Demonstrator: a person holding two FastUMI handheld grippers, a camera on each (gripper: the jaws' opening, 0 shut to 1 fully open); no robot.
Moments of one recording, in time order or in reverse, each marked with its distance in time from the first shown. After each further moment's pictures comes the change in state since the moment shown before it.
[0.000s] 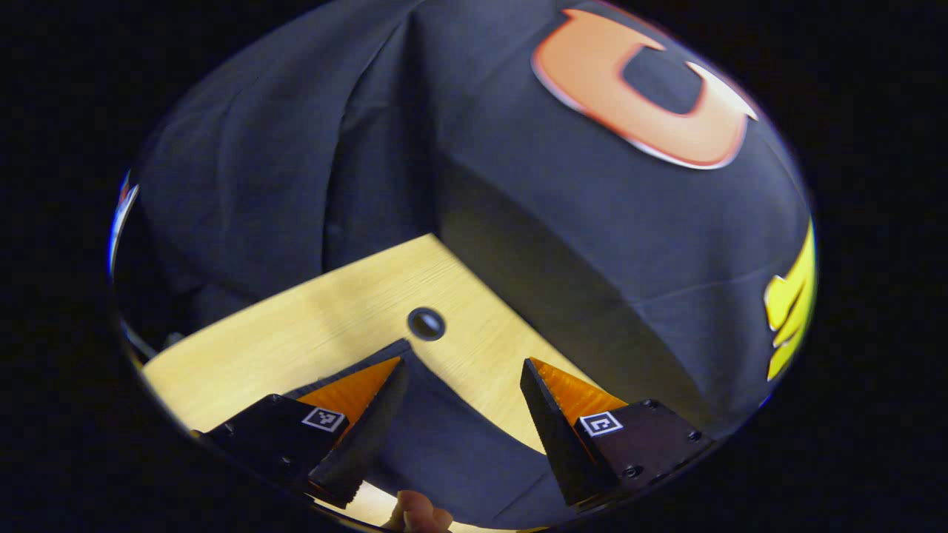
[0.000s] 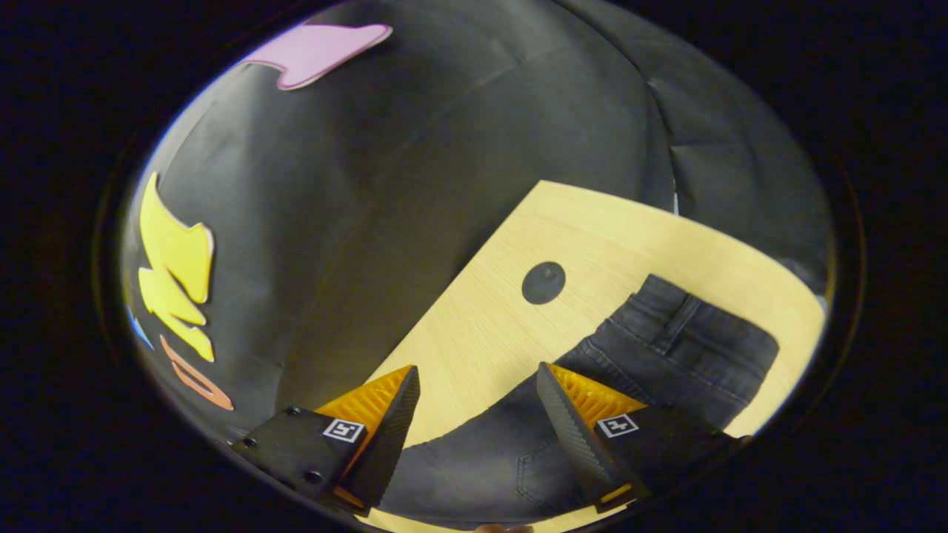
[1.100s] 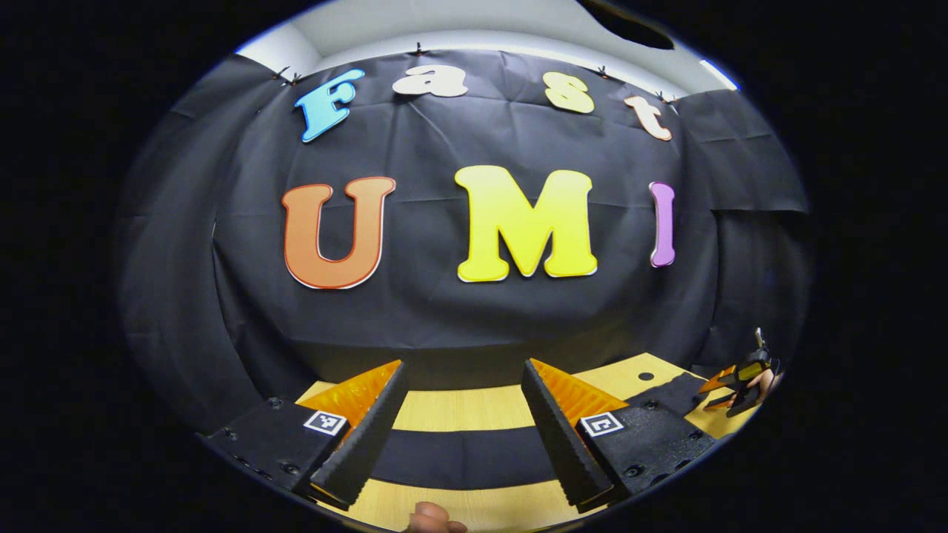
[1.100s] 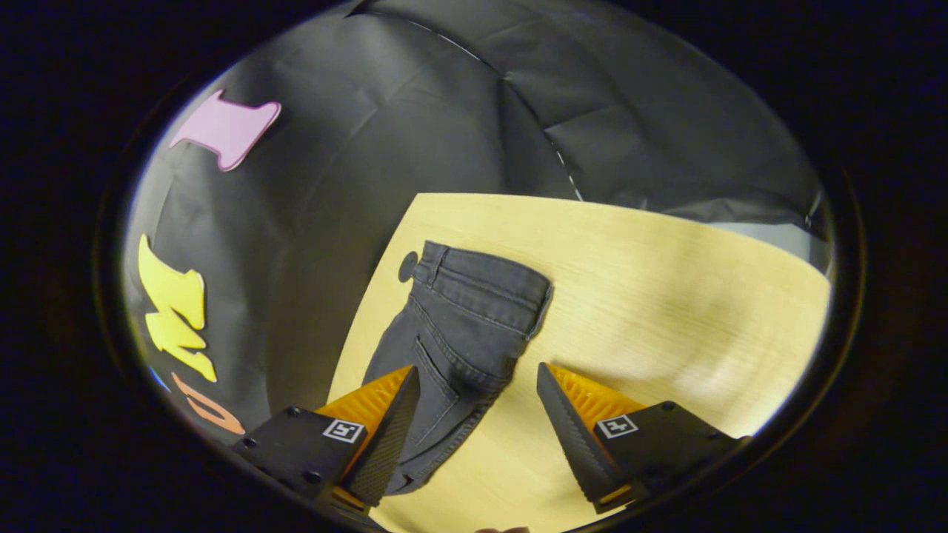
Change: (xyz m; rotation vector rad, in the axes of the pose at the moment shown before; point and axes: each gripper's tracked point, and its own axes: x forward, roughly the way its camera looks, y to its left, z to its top) left arm -0.276 -0.159 -0.101 0.648 -0.433 -0.444; right arm -0.088 -0.139 -0.063 0.322 -0.006 -0.115
